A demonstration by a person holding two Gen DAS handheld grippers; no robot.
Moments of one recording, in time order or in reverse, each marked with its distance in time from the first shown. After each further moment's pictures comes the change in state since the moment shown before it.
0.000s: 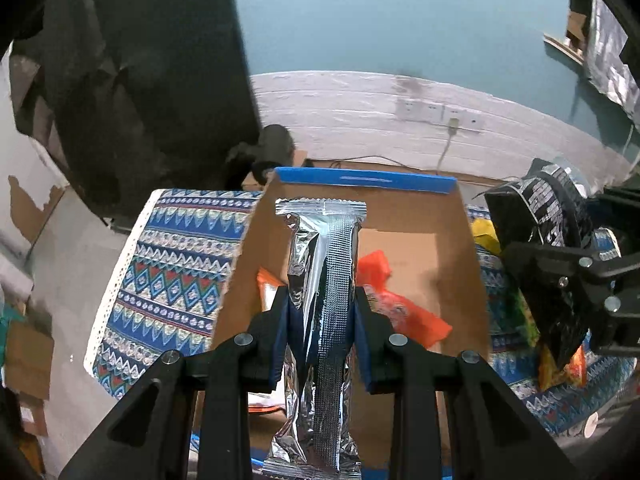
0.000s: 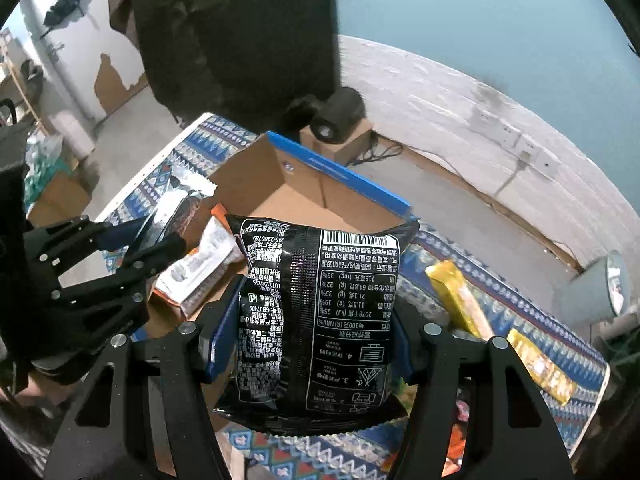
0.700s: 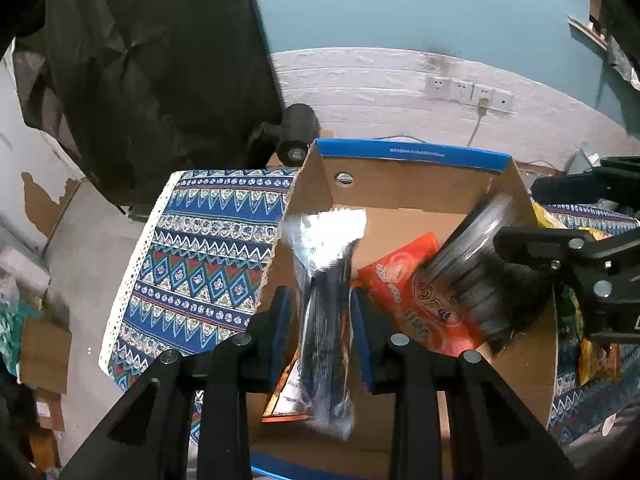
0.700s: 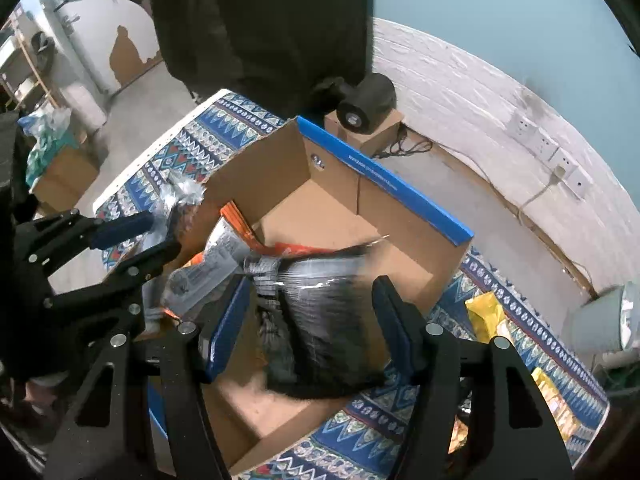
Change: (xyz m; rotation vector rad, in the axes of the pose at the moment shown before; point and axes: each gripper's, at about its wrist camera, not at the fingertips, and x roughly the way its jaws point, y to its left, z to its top) left arm 0.031 0.024 -0.003 0.009 0.060 0.079; right arm 0.045 0.015 0.022 -0.084 0.044 0.034
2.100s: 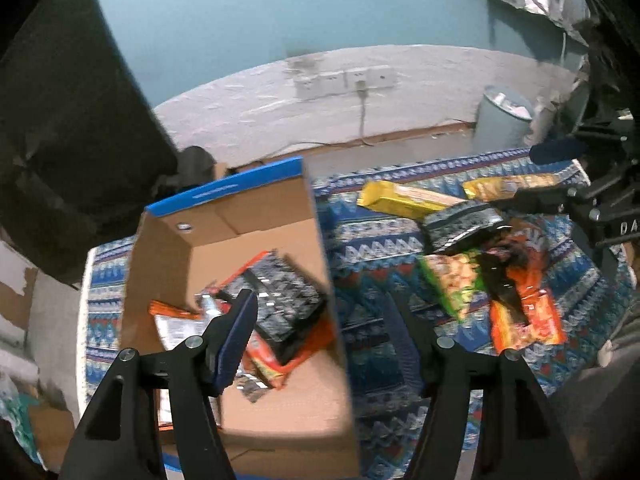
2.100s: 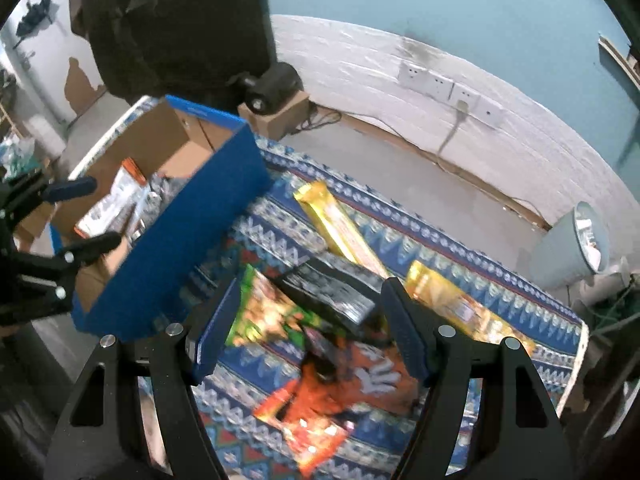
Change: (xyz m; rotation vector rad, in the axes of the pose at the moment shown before) left arm -0.051 -0.161 0.002 0.289 -0.026 -0.197; right arm -0.083 -0.159 -0.138 0.136 0.001 -0.100
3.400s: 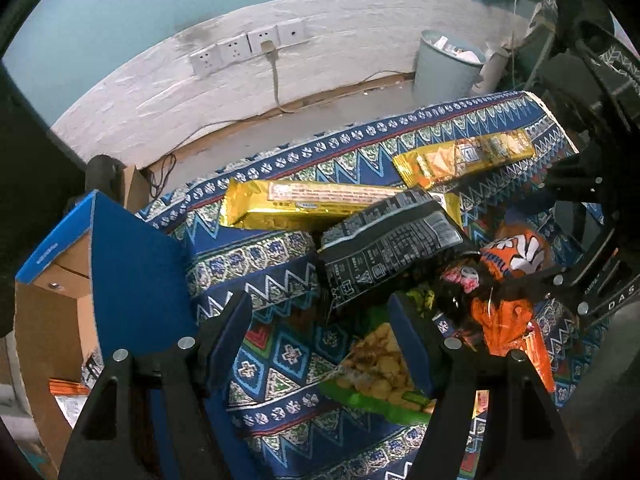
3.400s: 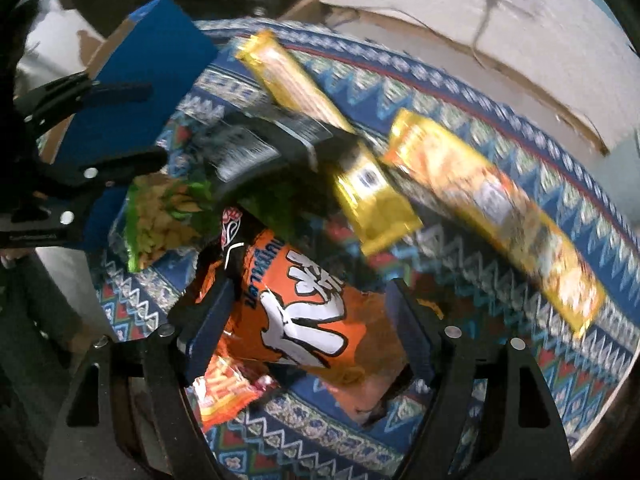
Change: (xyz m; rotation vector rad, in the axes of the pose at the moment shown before) left arm 0.109 -0.102 0.047 0.160 0.139 -0.174; right arm 0.093 -0.098 -0.074 0.105 0.306 0.230
